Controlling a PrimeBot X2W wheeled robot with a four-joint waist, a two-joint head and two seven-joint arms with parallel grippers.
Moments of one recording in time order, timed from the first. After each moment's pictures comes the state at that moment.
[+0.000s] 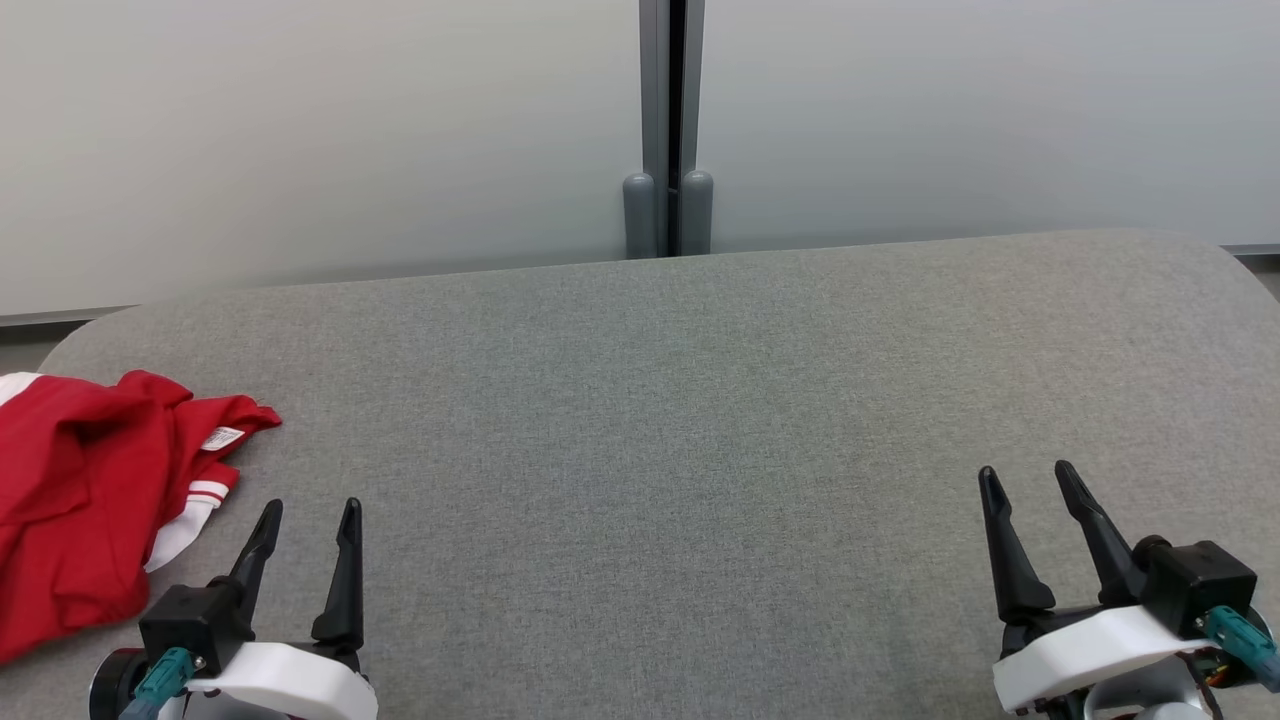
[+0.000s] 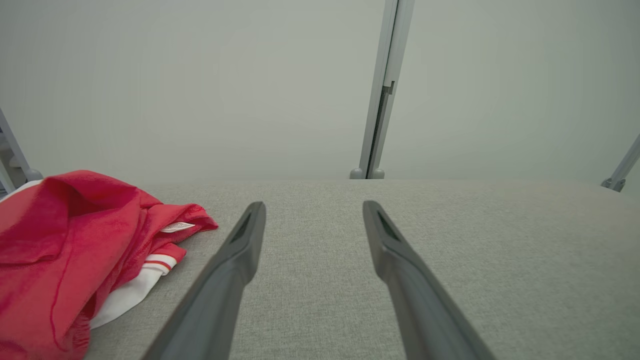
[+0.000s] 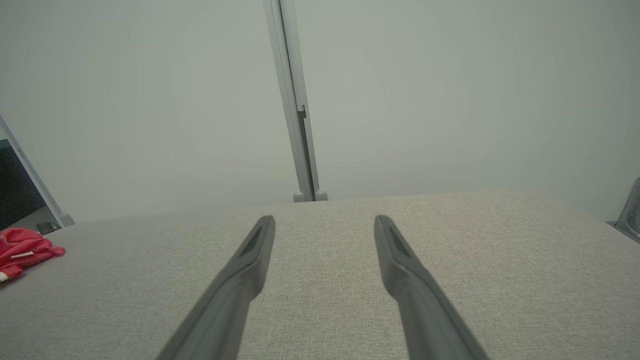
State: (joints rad) left arm -0.03 0.14 -0.05 0.28 -0.28 -0.06 -0.22; right arm -0.04 -0.11 0.09 0.18 0.26 0.13 -0.12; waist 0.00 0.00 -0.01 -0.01
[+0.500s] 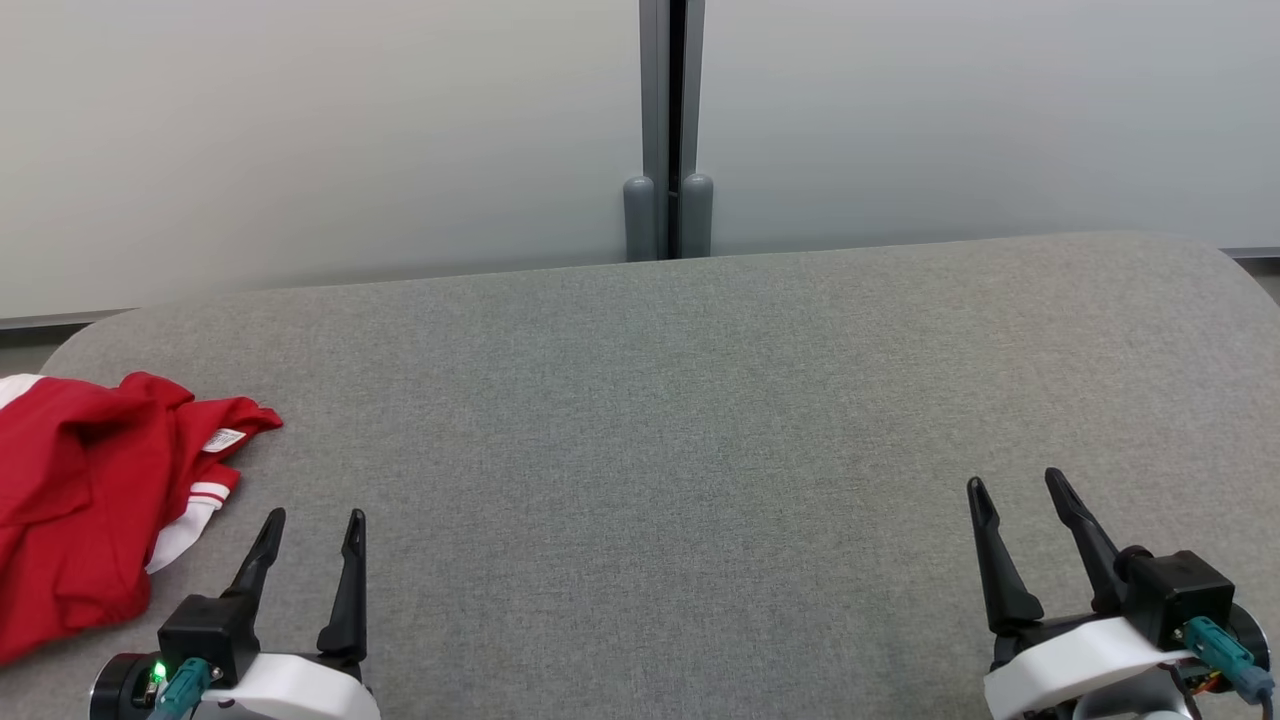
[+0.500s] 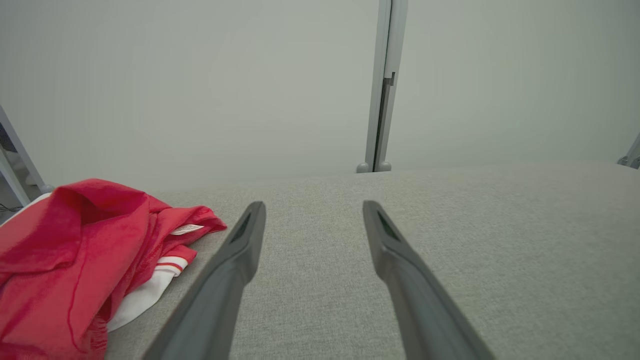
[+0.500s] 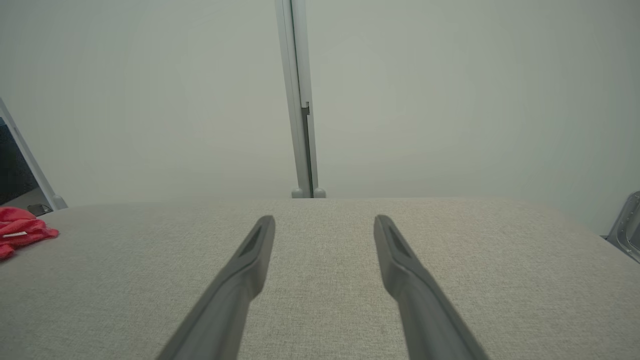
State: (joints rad) left arm -0.03 0.14 -0.05 0.30 -0.20 -0.05 -0.25; right arm -0.03 -0.10 0.10 0.18 0.18 0.13 -0.13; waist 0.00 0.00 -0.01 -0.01
